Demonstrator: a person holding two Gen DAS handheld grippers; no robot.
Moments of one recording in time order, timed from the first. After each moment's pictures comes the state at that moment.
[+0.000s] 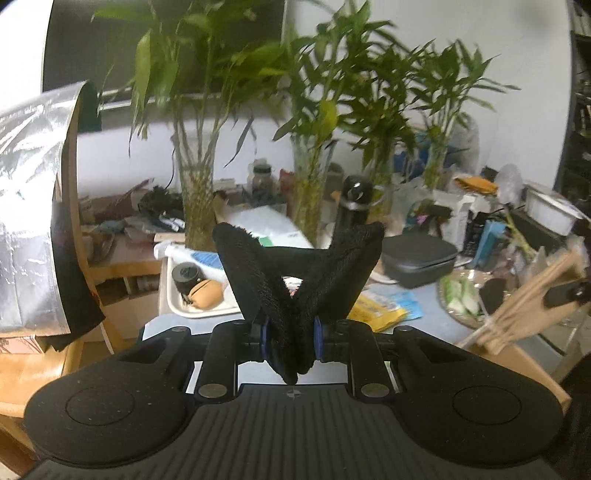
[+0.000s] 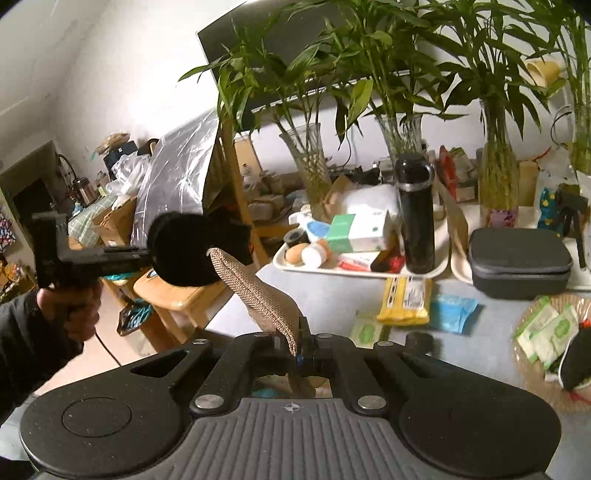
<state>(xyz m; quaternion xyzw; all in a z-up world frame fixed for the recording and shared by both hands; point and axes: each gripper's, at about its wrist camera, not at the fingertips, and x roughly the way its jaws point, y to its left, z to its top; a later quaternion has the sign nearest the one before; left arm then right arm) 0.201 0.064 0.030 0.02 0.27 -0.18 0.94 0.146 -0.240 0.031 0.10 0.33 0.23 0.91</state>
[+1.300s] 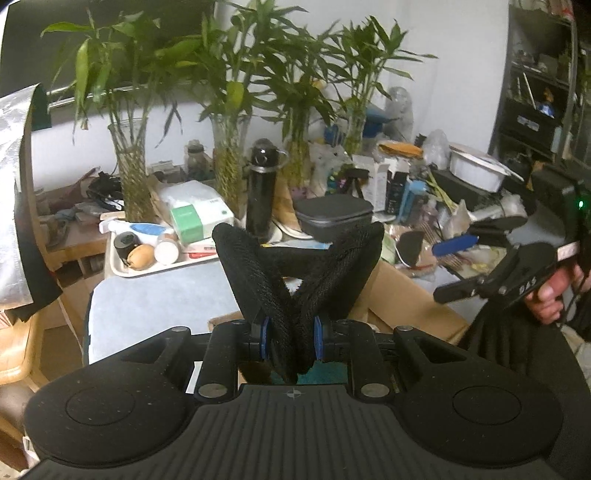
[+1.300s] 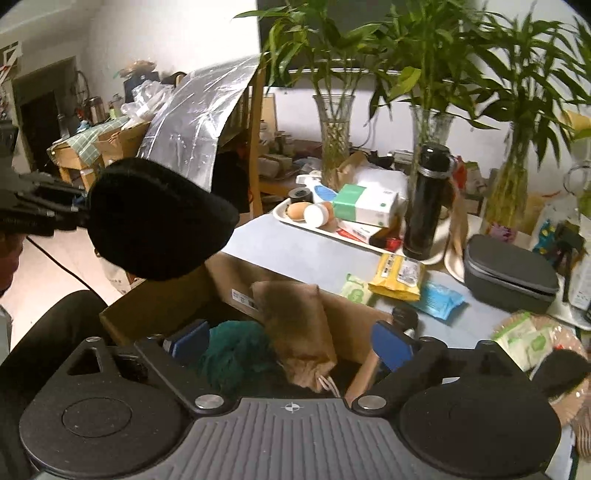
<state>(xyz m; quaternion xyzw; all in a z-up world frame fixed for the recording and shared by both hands) 0.101 0.023 0.024 0.04 0.30 -0.26 0.92 0.102 -0.213 0.006 -0.05 0.34 0.23 0.91</state>
